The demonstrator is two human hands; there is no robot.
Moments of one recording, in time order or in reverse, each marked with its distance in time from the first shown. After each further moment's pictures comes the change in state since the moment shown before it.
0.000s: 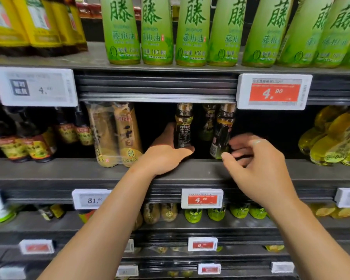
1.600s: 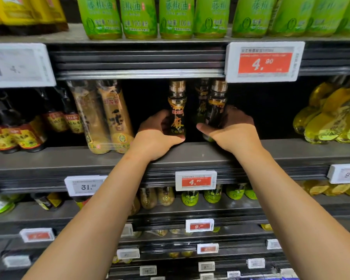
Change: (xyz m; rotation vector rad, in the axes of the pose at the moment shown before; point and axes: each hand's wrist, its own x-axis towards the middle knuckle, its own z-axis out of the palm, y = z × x) left_hand 0.003 -0.012 0.004 0.007 0.116 0.057; right_hand 0.067 0.007 0.039 -0.241 -0.169 0.161
